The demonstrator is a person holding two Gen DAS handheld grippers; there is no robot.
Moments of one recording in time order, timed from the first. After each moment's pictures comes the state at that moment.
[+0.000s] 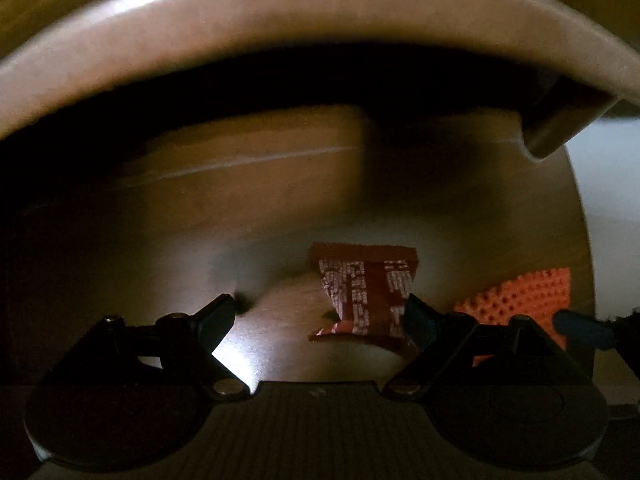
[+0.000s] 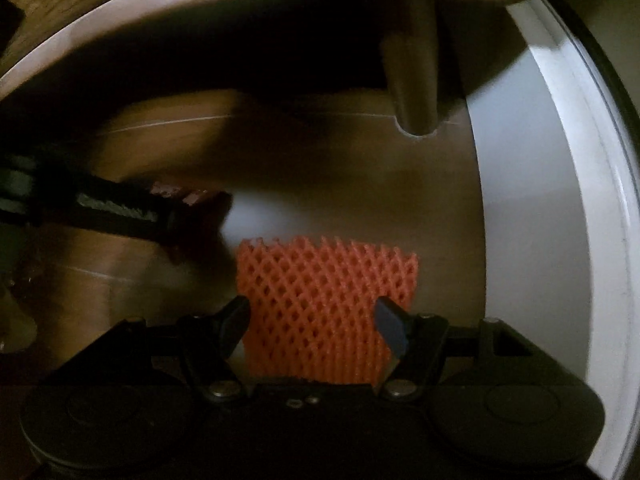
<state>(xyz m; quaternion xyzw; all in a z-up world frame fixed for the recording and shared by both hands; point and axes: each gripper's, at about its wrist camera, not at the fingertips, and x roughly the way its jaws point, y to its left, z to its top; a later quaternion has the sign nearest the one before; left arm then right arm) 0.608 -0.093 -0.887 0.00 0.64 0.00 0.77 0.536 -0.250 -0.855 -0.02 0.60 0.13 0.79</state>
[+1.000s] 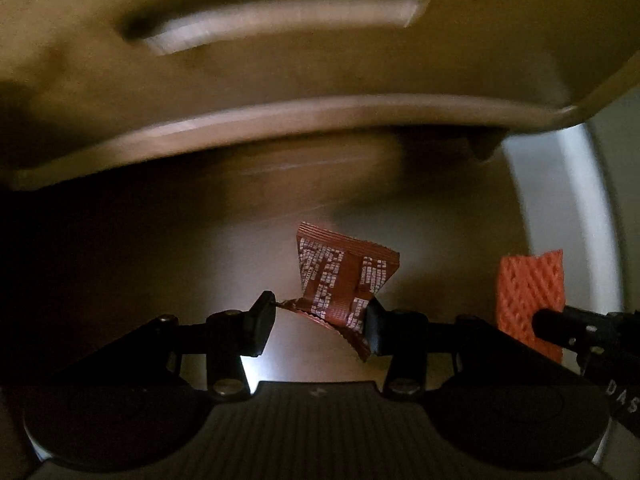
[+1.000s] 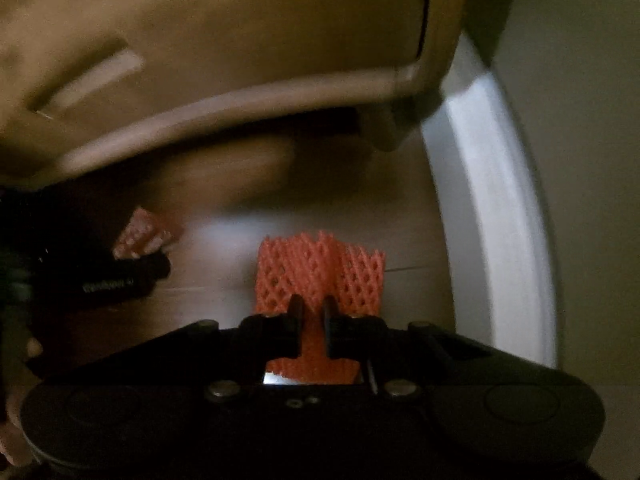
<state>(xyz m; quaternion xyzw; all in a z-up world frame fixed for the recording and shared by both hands) 0.541 -0.086 -0.733 0.00 0.63 0.01 0.78 0.505 -0.255 -0.719 0.07 0.61 0.07 0.78</state>
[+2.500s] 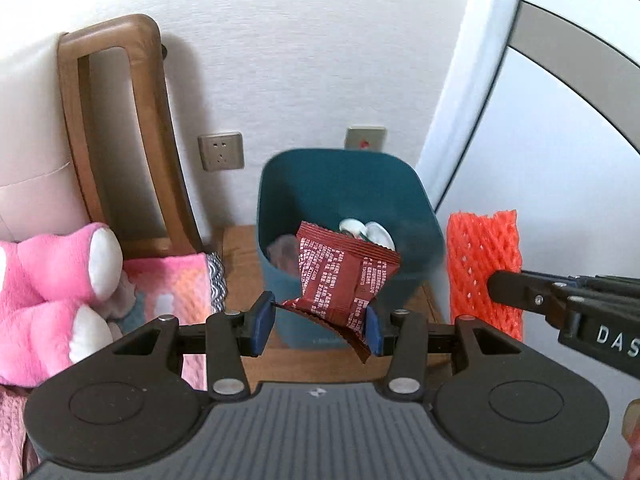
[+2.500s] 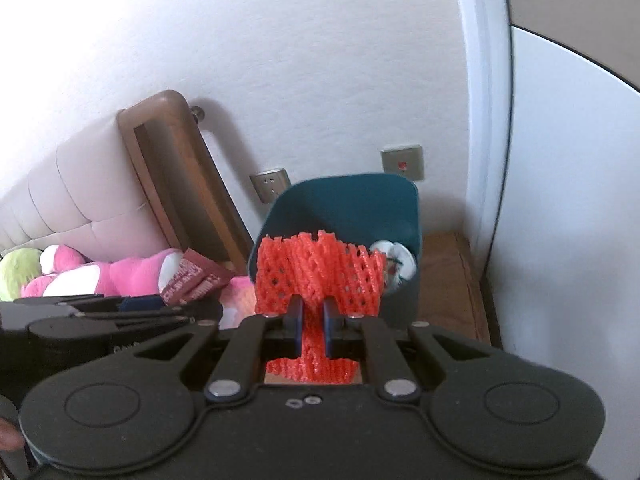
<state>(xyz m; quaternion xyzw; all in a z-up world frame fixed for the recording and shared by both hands) 0.537 0.011 -0.023 -0.02 0.41 -0.02 0.91 0.522 -0.164 -0.025 0.09 0.38 0.17 0.90</state>
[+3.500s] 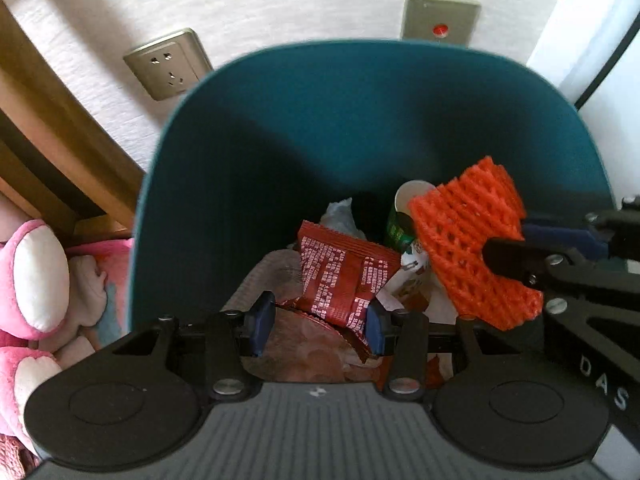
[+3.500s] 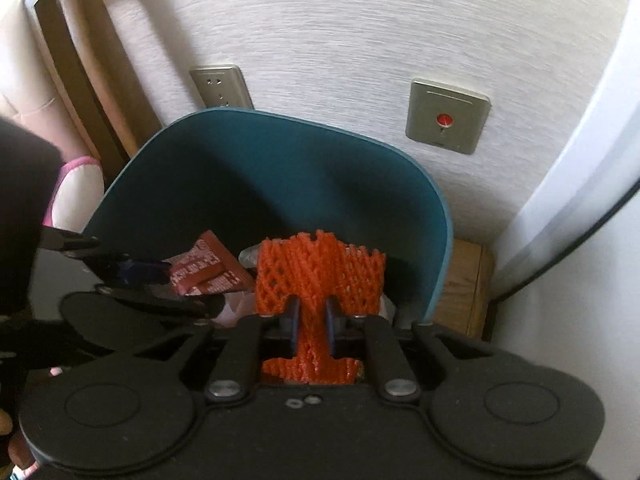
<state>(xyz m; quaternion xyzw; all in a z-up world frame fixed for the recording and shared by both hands) 0.764 -0.040 -0.177 0.03 0.58 0.06 0.81 0.764 -0.133 -0.159 -0.07 0.51 0.24 0.82</state>
